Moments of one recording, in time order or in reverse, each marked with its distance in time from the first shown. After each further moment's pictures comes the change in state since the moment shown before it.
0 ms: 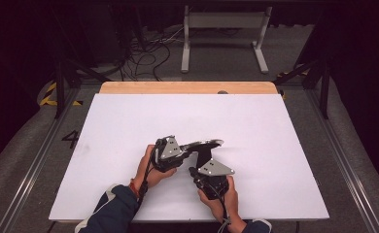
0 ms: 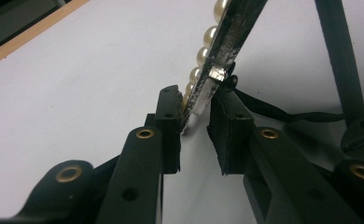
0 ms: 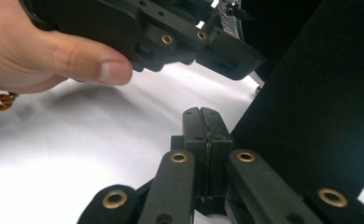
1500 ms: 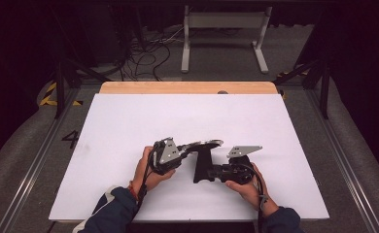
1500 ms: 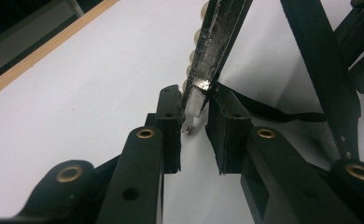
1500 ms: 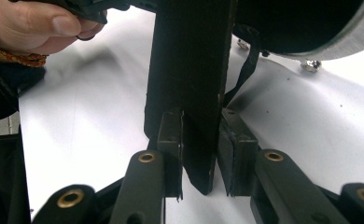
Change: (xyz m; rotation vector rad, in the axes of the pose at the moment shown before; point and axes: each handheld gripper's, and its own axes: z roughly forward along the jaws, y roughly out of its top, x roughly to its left) left arm -0.009 0.004 -0.014 -0.010 0.065 0.032; right arm -0.094 -0.005 -0.017 0.149 0.346 0.077
